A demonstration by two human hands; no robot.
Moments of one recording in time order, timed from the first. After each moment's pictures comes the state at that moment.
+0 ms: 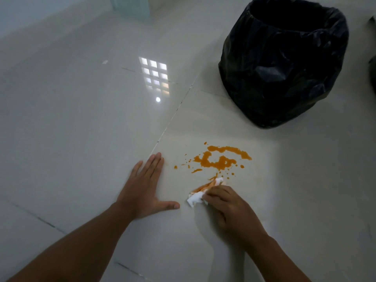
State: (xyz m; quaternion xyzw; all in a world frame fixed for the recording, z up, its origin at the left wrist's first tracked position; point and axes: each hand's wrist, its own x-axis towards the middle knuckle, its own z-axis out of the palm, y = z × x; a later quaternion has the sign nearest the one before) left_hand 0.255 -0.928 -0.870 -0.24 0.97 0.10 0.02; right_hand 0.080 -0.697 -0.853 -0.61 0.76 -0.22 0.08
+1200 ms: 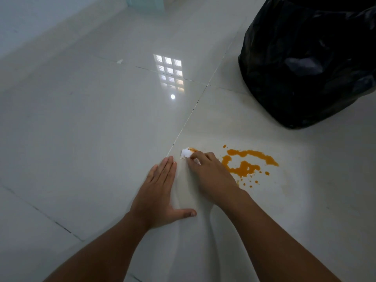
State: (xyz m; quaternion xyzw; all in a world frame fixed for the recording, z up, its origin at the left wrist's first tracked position) left_hand 0.256 -0.927 -0.870 -0.25 0.96 0.11 0.01; right_hand 0.082 -0.839 -0.826 -0.61 0.78 -0.08 0.13
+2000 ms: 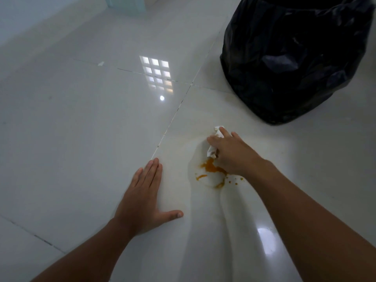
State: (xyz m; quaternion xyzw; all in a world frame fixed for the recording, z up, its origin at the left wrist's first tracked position) left_hand 0.254 -0.927 -0.869 -0.24 0.97 0.09 0.02; right_hand -0.011 -0.821 -0.808 -0.53 0.82 -0.05 0.18
